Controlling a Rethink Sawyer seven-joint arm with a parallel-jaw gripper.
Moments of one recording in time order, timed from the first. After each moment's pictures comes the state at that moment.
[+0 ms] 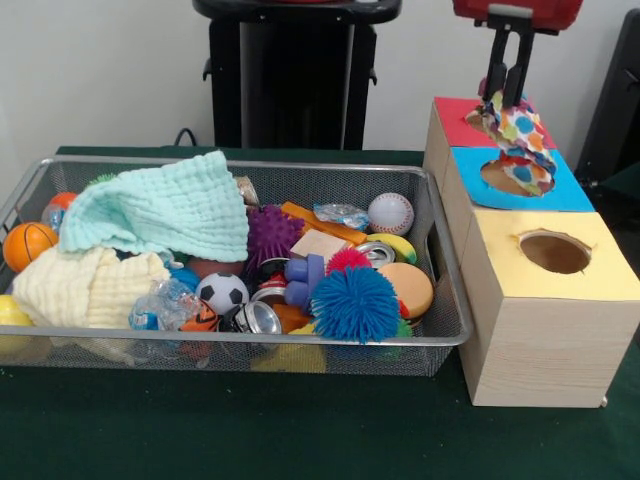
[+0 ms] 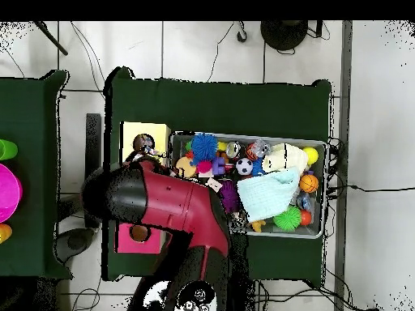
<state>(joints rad) 0.18 -0.77 -0.31 1.63 0.30 0.57 1.98</state>
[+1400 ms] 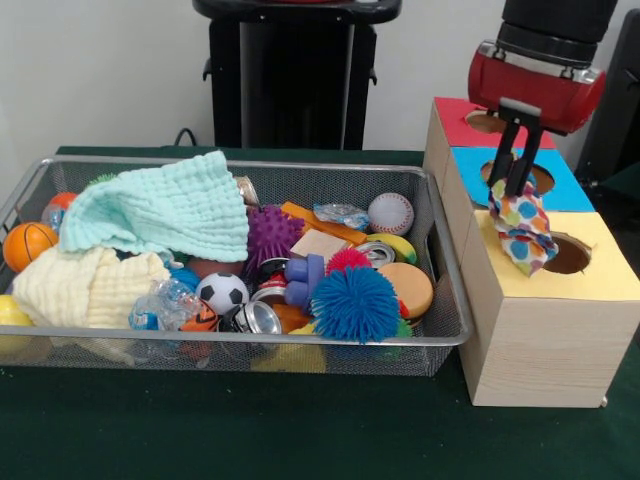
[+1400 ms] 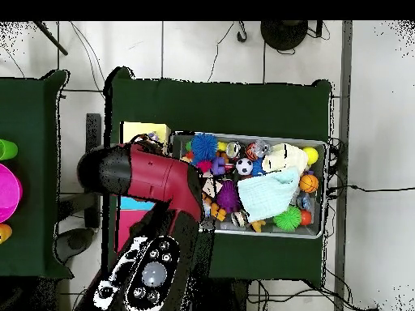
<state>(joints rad) 0.30 -0.51 -0.45 1.45 0.39 0.55 2.17</state>
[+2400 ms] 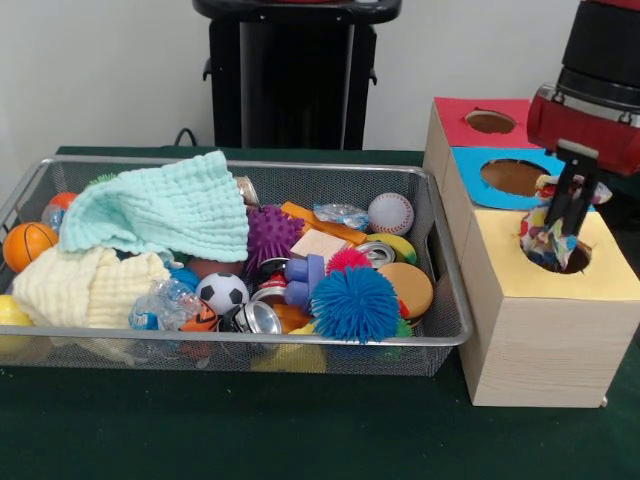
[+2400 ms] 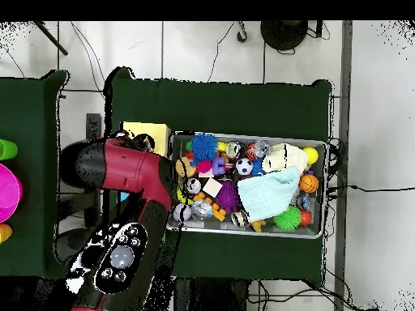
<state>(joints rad) 0.38 -0.38 -0.49 1.34 0.50 0.55 2.31</state>
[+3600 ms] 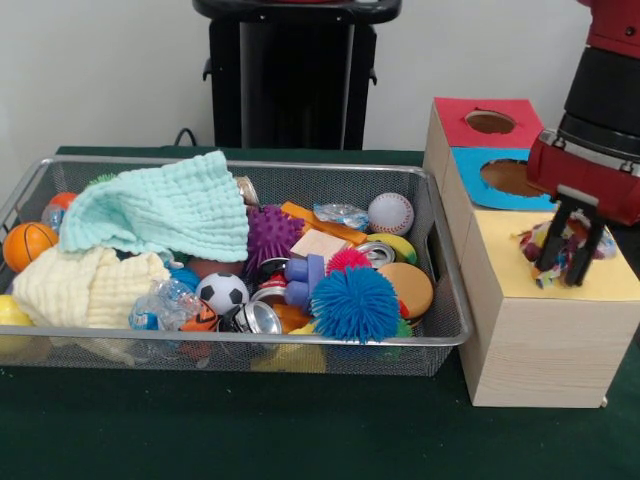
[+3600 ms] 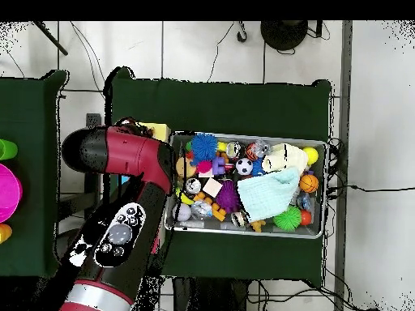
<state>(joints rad) 0.38 -0.27 -0.55 1.21 0.53 0.55 2.36</state>
